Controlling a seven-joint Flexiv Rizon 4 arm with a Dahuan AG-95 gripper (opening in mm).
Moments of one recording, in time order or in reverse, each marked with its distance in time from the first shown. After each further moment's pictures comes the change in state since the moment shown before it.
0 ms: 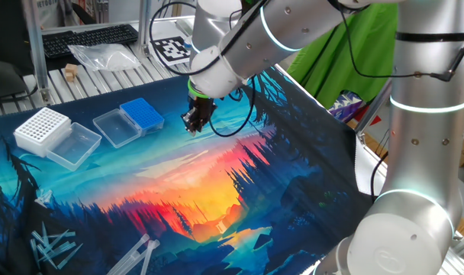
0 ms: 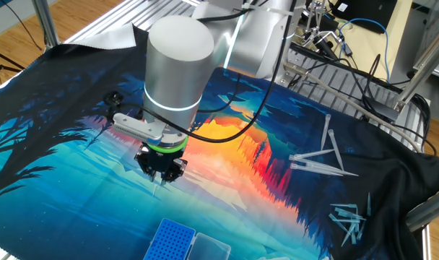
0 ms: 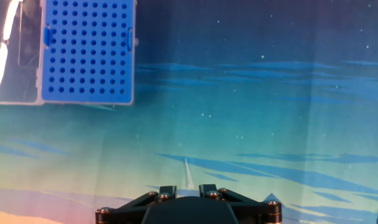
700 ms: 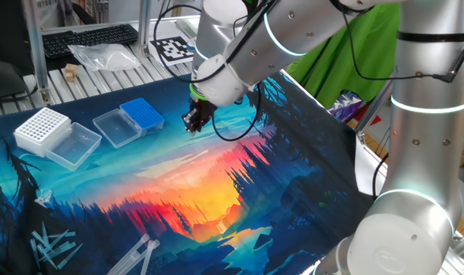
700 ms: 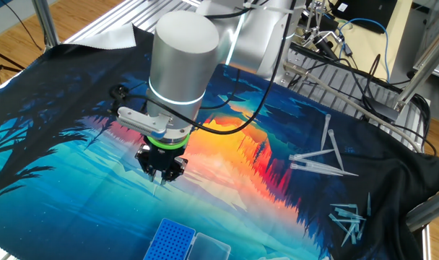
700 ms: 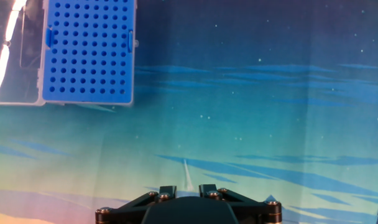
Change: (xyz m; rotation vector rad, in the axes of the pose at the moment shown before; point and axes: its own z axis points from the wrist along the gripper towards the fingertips) arm 0.001 -0.001 0.000 0.008 -0.037 0.000
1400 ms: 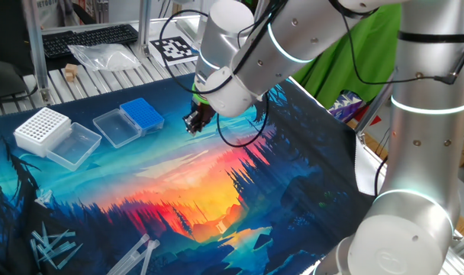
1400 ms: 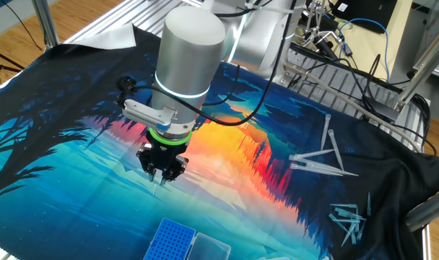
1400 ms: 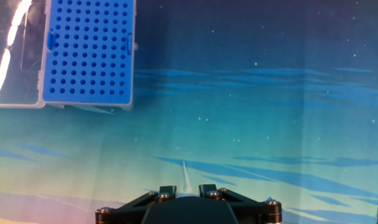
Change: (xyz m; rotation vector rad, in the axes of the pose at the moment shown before) arm 0.001 0.000 -0.001 0.013 -0.062 0.008
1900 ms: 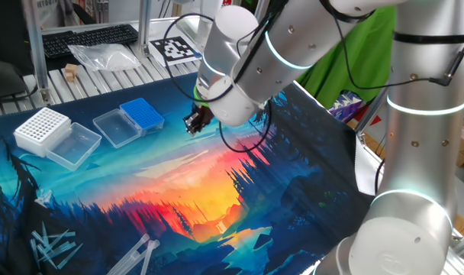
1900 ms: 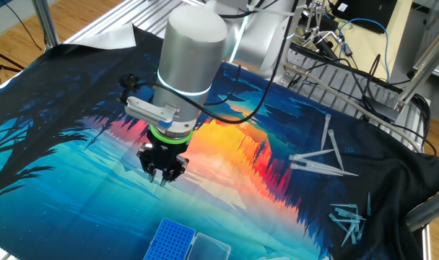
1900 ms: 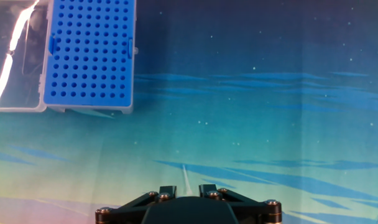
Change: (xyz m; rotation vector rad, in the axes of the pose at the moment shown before) arm -0.001 0.000 0.001 0.013 -0.054 0.007
